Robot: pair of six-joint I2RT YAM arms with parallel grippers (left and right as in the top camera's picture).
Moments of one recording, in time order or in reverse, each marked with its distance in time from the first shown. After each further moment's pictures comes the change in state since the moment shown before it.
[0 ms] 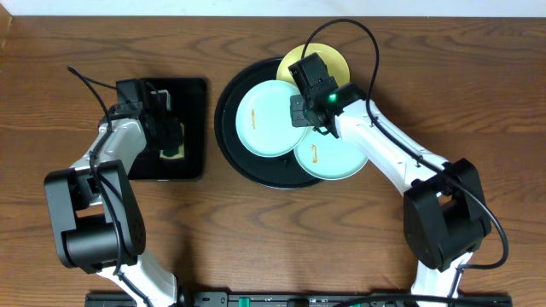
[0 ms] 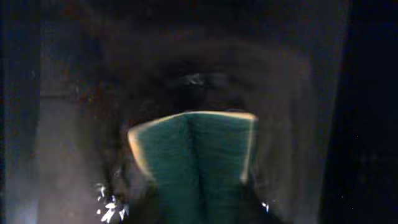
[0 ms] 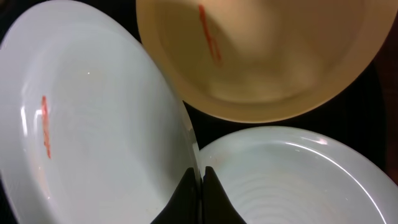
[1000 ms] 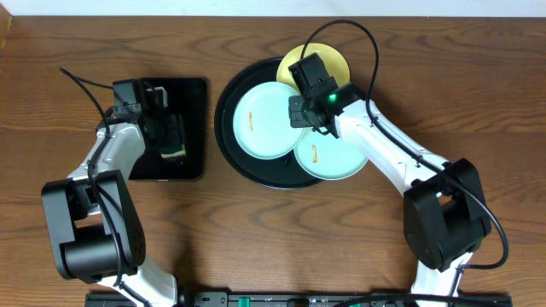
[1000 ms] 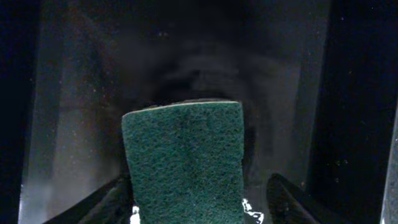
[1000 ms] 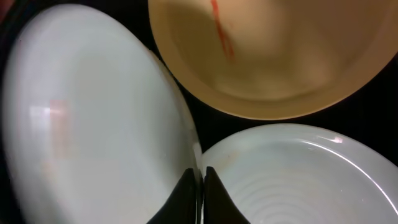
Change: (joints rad) left arm 0.000 -0.058 -0.033 0.029 -0.001 -0.039; right arm 0.000 0.000 0.000 -0.002 -0.038 0.005
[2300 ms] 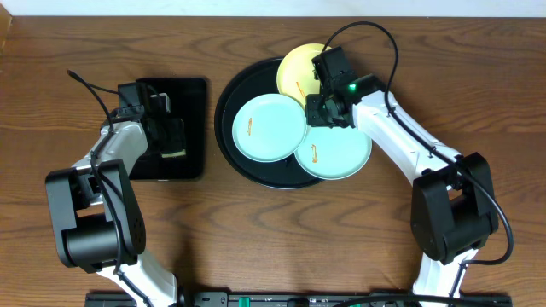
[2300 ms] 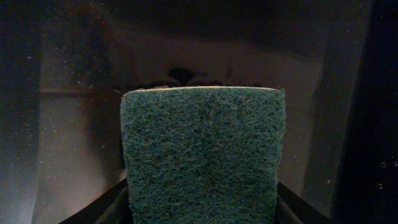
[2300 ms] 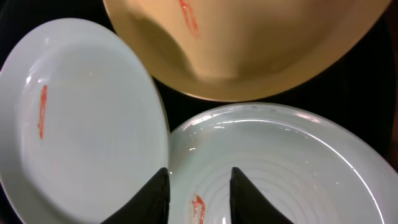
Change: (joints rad) left arm -0.001 0.060 0.003 -0.011 -0.012 -0.002; right arm -0.102 0.012 0.000 -0.073 -0.139 -0.032
